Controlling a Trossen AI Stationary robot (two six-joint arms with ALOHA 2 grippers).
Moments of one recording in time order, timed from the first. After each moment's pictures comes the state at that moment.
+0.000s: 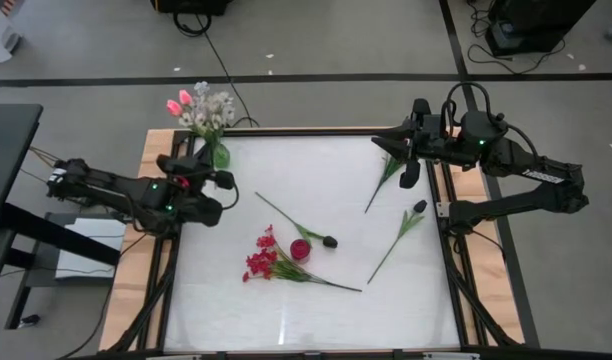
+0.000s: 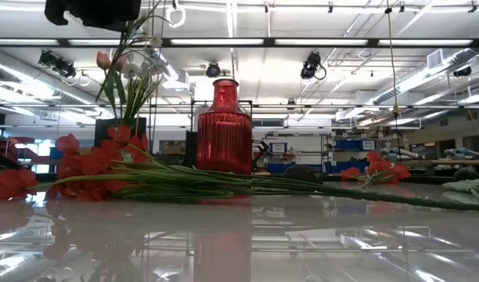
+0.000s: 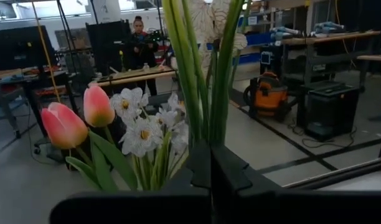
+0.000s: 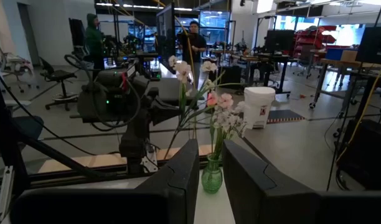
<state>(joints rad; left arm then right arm) -0.24 0.96 0.91 -0.94 -1.57 -0.95 -0.16 0.93 1.20 -0.26 0.08 -0.02</state>
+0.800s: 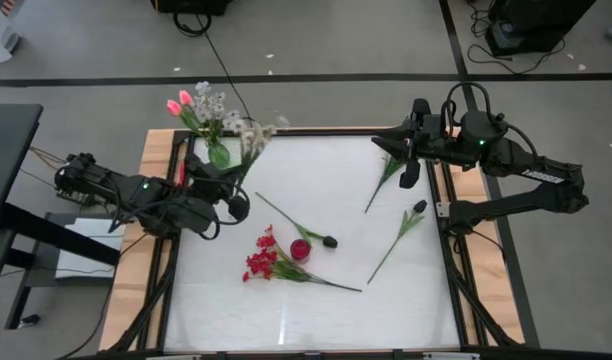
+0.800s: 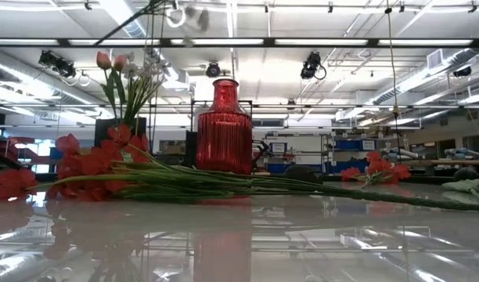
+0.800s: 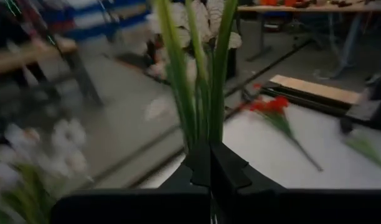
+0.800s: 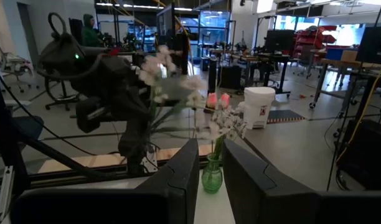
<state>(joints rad) -0.39 1.10 1.22 -0.75 -1.19 -0.52 -0.16 0.93 1.20 -0.26 0.08 -0.02</state>
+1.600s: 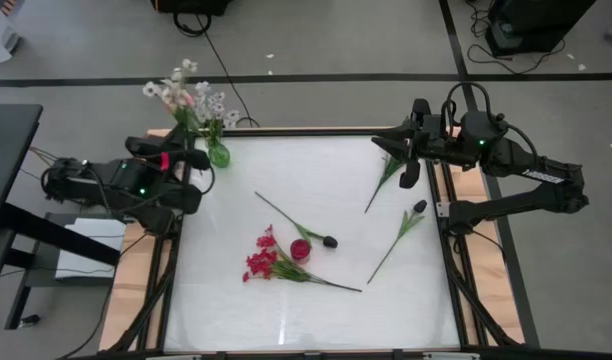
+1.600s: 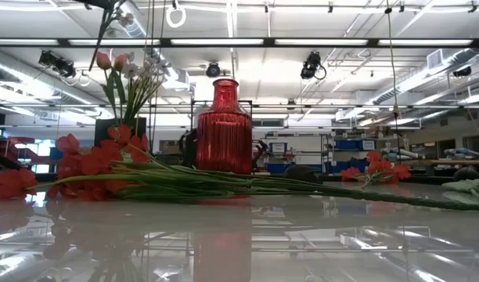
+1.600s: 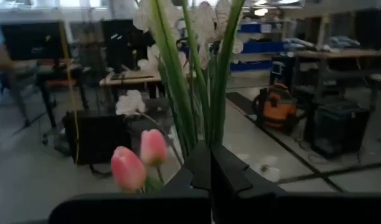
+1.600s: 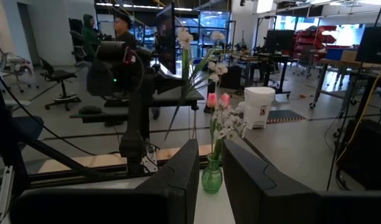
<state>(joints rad) -0.19 0.95 1.20 -1.57 -1.57 -1.37 -0.16 0.93 1.20 -0.26 0.08 -0.02</state>
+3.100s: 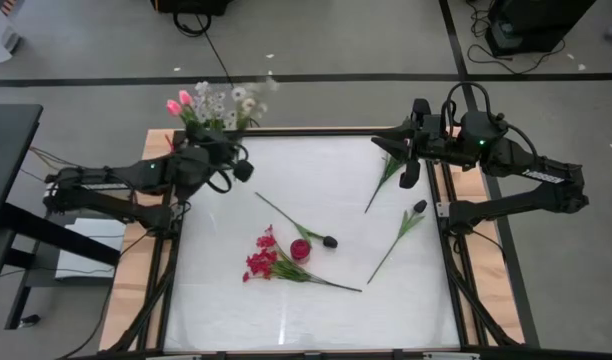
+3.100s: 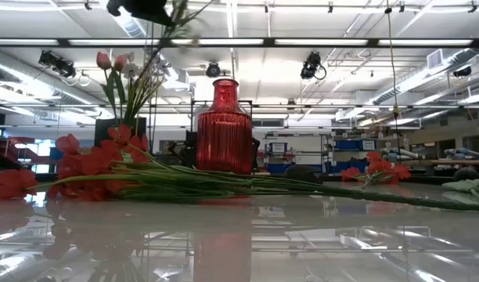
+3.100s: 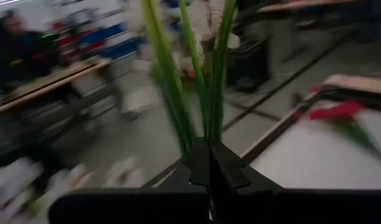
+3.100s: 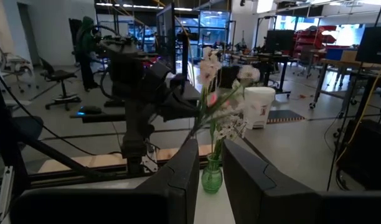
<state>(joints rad) 0.06 0.97 0.99 -0.25 -0.91 0.04 -0.16 0.93 1.20 -0.26 0.08 -0.02</state>
